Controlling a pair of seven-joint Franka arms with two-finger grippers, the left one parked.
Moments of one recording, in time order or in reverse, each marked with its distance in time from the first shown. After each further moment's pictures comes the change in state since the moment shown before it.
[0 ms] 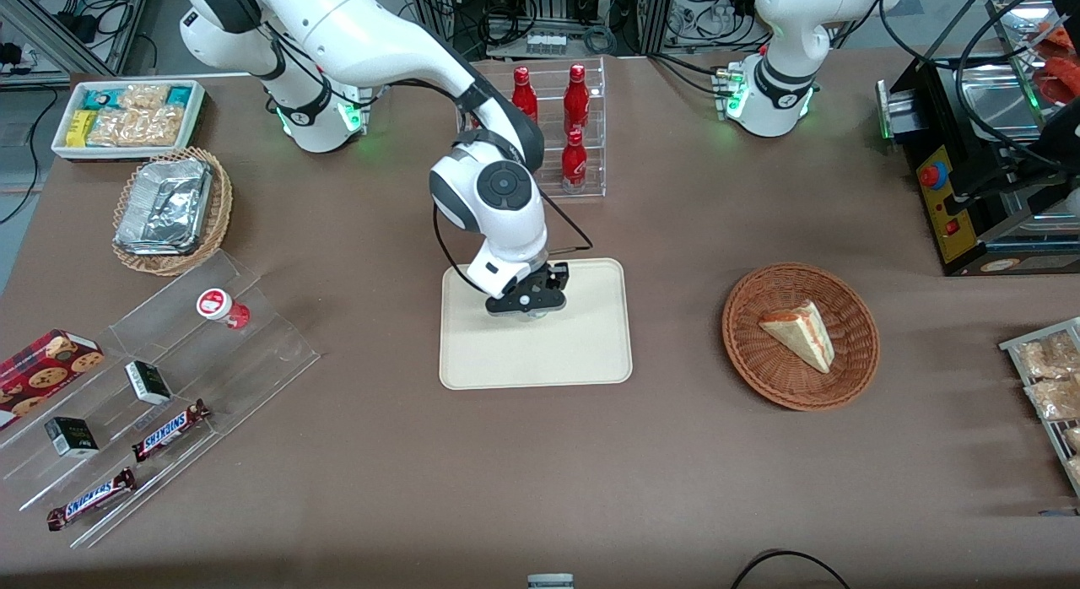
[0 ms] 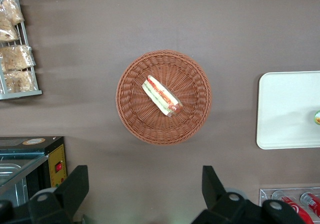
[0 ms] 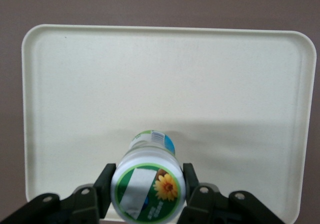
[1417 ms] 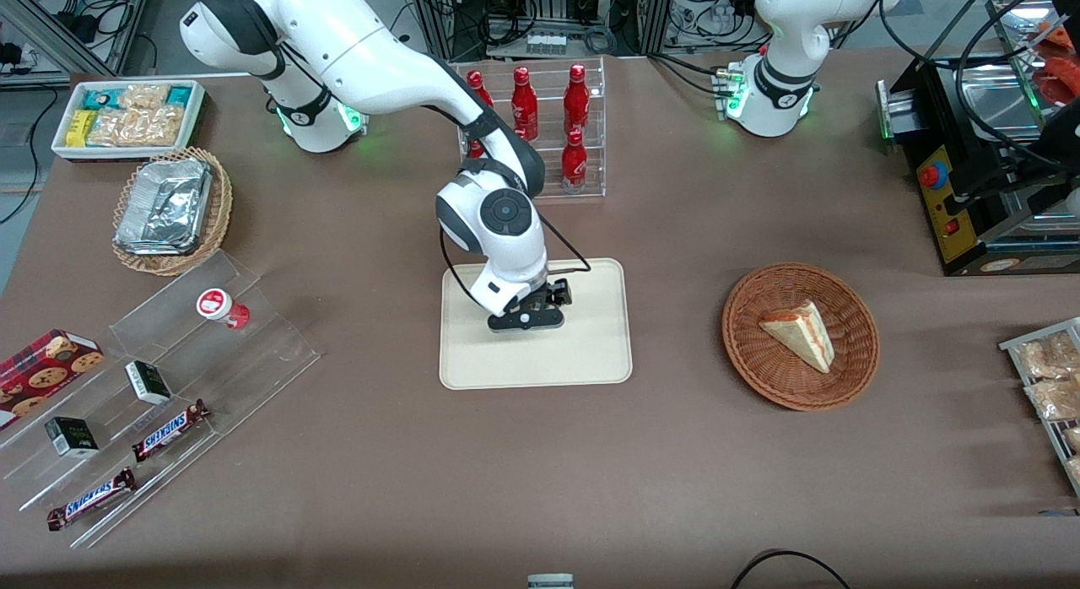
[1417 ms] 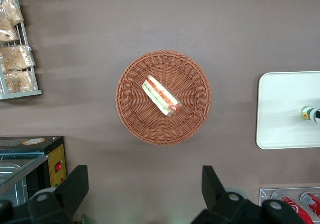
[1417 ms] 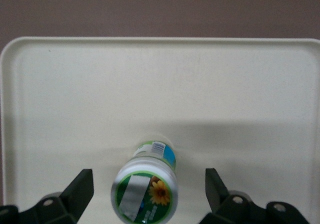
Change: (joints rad) arm -0.010 0.054 -0.014 0.019 0.000 0.083 0.000
